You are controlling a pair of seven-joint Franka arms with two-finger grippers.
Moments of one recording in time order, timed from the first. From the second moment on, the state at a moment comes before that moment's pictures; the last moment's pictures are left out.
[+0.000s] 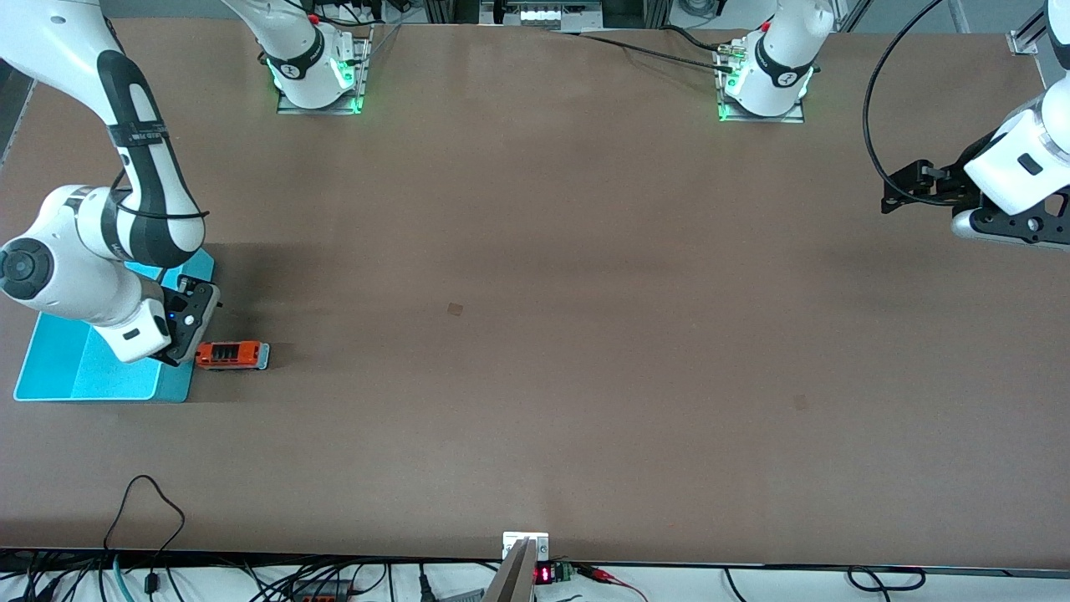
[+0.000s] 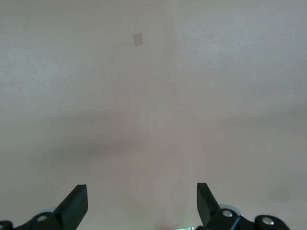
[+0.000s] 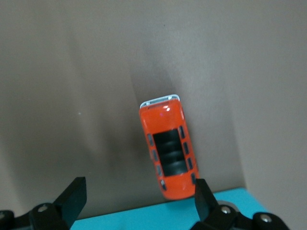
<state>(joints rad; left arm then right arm) -0.06 0.01 0.04 -1.65 -0.01 1.55 0.10 -0.08 0.47 -0.01 -1.83 -0.03 2.27 -1.43</state>
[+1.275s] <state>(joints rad) -0.06 0.01 0.04 -1.65 -0.01 1.55 0.10 -0.10 0.61 0.00 -1.83 -0.03 2.47 -1.53</state>
